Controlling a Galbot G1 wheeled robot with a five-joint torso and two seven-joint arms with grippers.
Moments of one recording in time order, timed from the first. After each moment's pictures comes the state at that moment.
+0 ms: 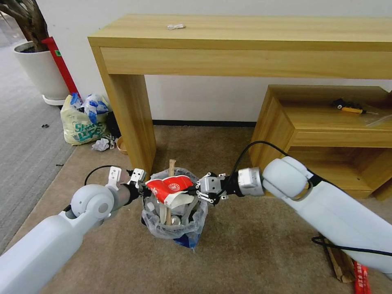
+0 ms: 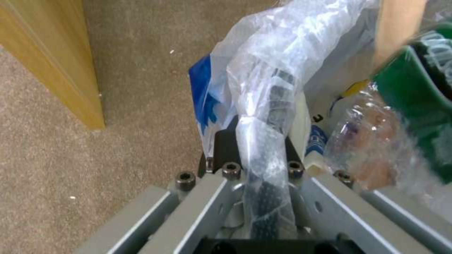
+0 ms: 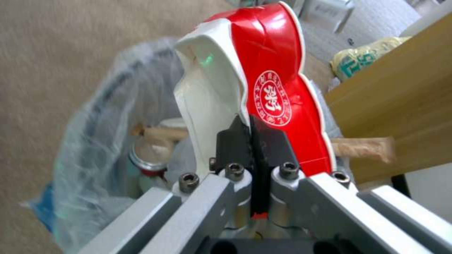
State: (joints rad) left arm 0.87 -0.72 -0.07 -1.89 -1.12 0.74 -0.20; right arm -0.48 0.83 -0.28 1.91 0.10 -0.17 -0.87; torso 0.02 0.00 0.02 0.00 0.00
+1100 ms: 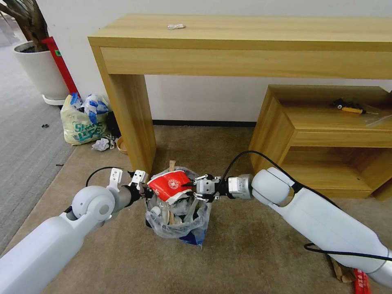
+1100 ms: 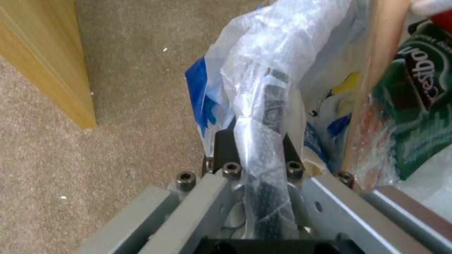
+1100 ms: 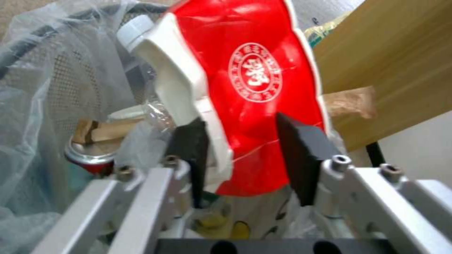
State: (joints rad) left arm 0.88 -0.72 -0.07 -1.90 -1.12 0.74 -0.20; right arm -0.52 0.84 -0.31 1.83 0.11 -0.15 -0.68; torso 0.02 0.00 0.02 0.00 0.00
